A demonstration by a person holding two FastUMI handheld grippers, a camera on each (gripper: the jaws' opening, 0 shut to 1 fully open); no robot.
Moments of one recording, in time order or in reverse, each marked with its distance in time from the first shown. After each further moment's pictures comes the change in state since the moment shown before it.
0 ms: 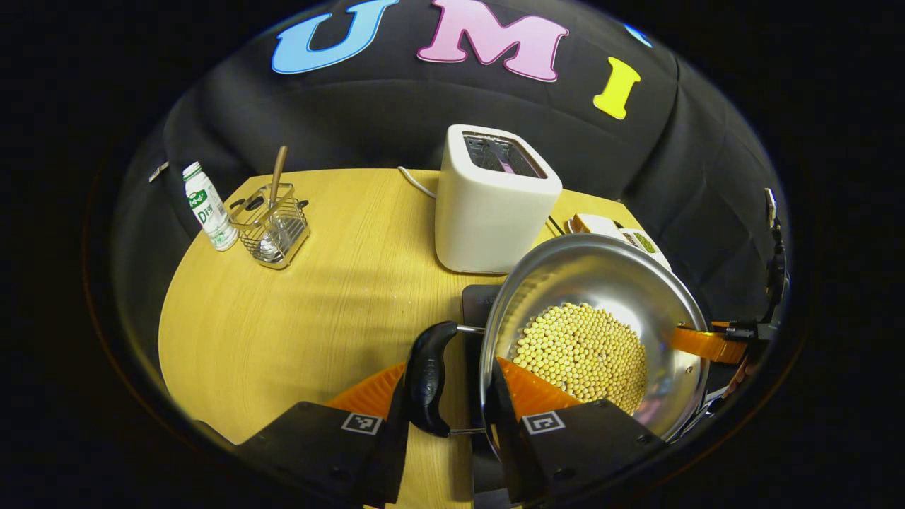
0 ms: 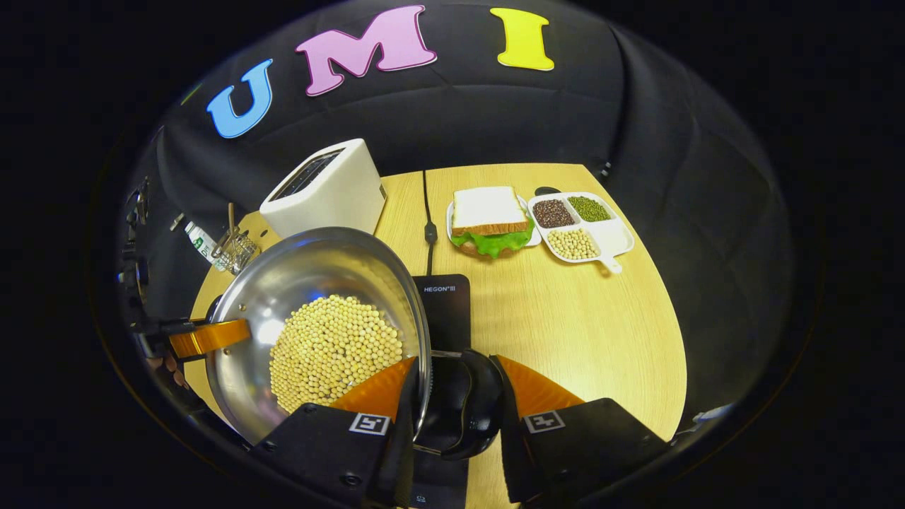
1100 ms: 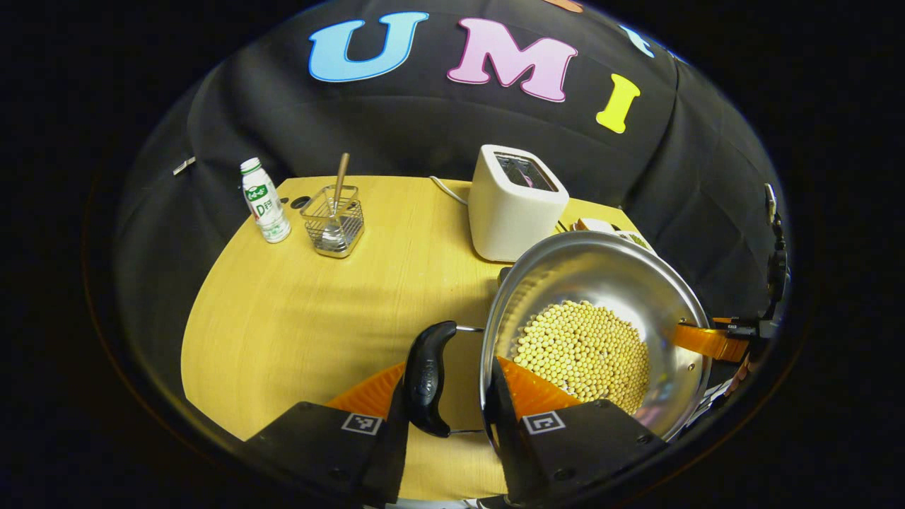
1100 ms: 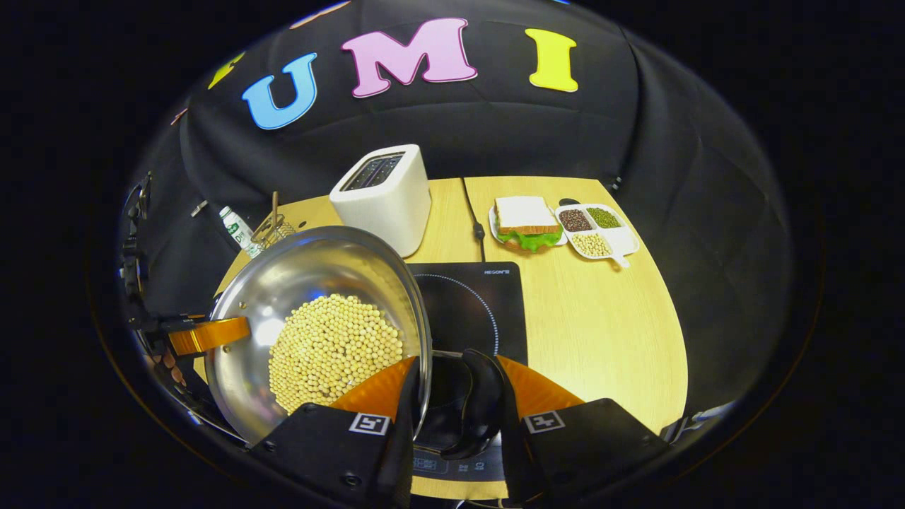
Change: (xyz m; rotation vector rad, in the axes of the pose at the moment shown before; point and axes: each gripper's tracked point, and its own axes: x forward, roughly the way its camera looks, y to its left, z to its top) left arm -0.087 0.046 -0.024 -0.008 -0.023 0.012; right arm -0.066 0.063 -0.021 -0.043 -0.039 0.027
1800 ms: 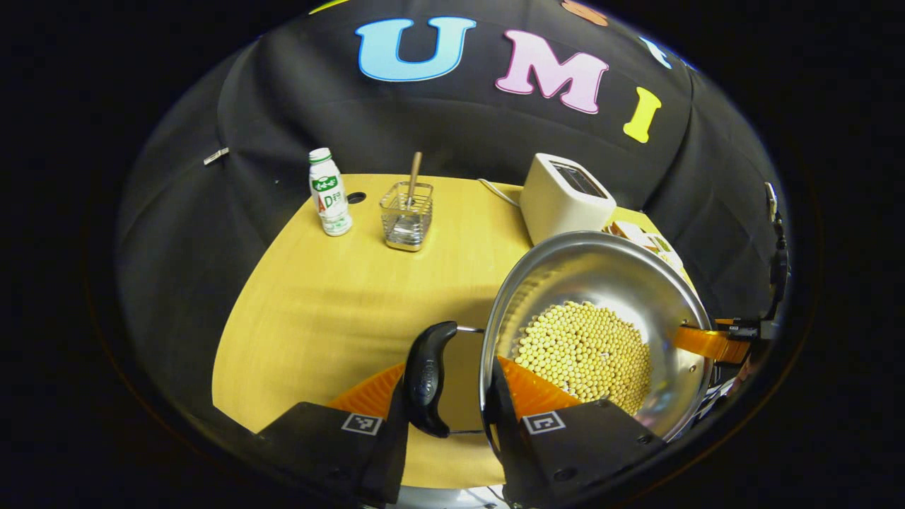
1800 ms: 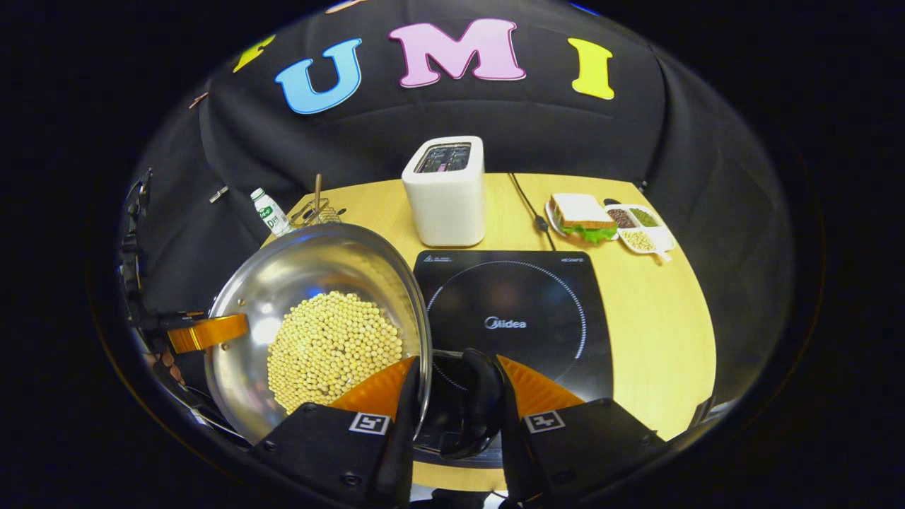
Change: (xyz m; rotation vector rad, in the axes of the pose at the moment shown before) left arm -0.052 0.100 -0.021 -0.037 -0.011 0.051; right arm -0.016 0.107 -0.023 -0.043 -0.009 0.032
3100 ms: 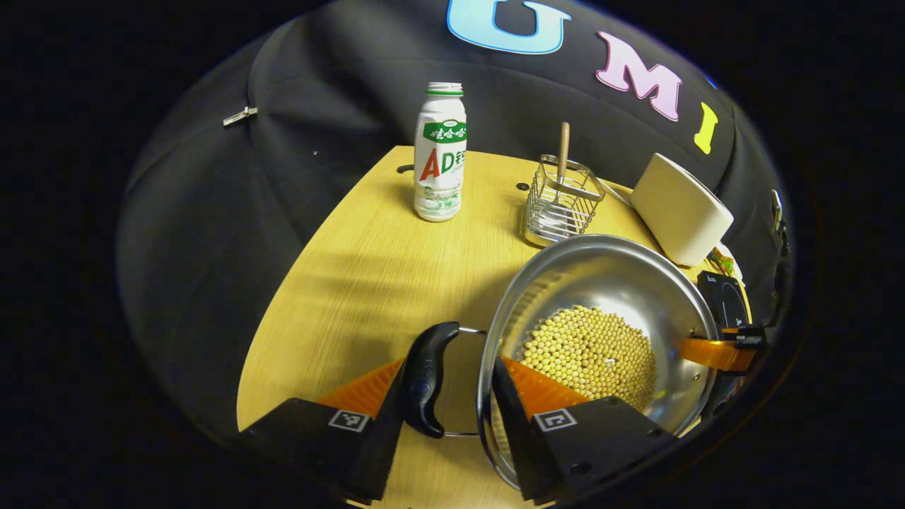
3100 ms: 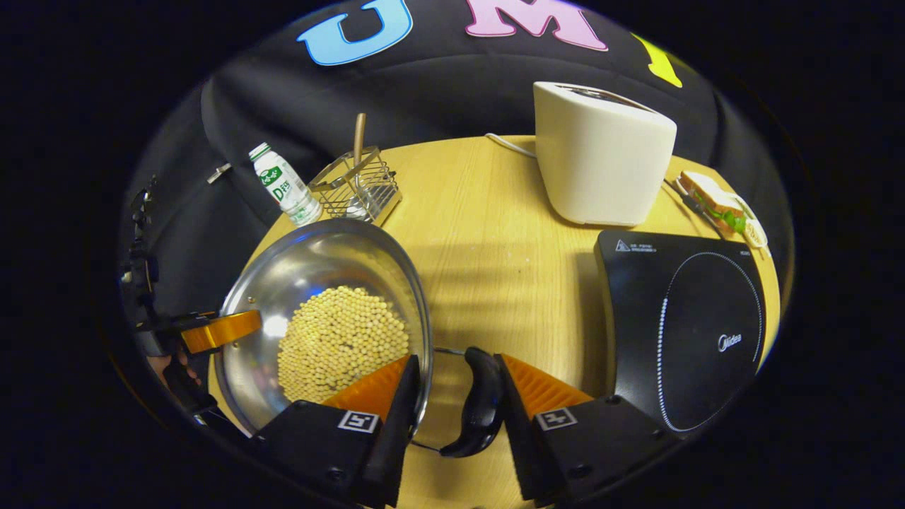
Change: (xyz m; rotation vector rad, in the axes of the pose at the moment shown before) left arm 0.124 0.232 0.005 -0.050 0.010 0.077; right arm 0.180 0.198 -0.023 -0.002 0.072 0.077
